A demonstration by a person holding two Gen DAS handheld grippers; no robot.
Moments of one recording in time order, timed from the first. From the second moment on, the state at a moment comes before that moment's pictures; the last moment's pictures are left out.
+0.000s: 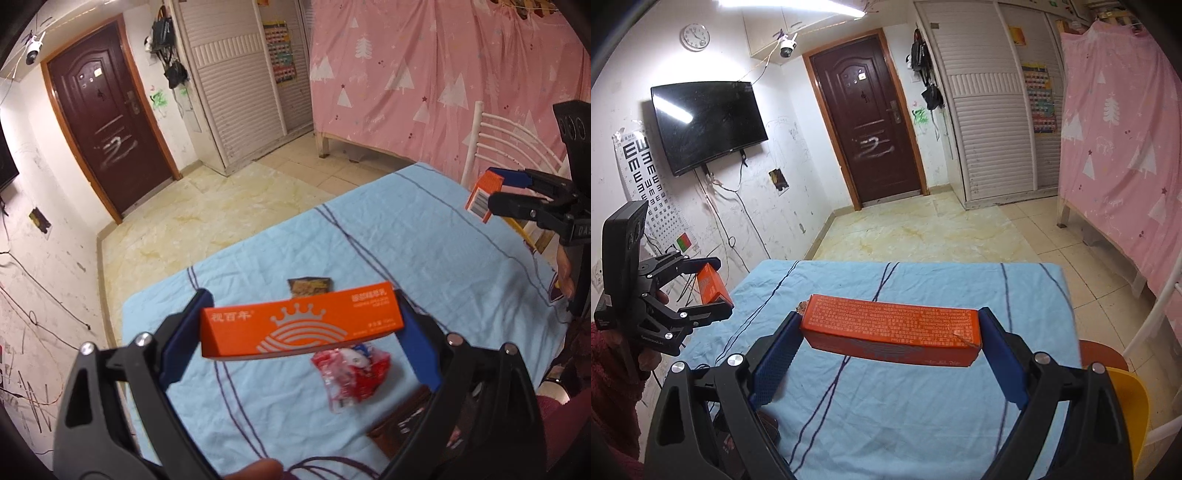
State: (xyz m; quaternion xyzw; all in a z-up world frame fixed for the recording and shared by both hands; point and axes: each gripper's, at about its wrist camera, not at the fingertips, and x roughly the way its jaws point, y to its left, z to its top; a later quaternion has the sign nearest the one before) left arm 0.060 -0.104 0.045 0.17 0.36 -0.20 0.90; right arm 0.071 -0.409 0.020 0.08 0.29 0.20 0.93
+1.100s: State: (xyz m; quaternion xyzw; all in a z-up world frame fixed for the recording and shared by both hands) left arm 0.049 -0.337 0.060 0.16 0.38 -0.27 0.87; right arm 0.004 -0.621 -0.042 0.19 0.27 0.02 0.94
